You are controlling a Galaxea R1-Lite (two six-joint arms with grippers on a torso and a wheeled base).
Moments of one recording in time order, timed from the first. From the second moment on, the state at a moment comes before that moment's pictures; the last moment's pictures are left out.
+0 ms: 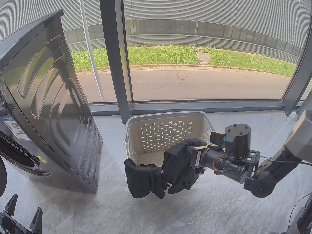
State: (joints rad) left arm 0.00 0.02 -0.02 0.00 -0.01 -0.02; right arm 0.66 1.98 -0.67 -1.01 -0.12 0.35
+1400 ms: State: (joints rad) left arm 0.00 0.02 -0.02 0.00 -0.01 -0.02; right arm 0.55 1.53 -0.53 -1.10 -0.15 0.14
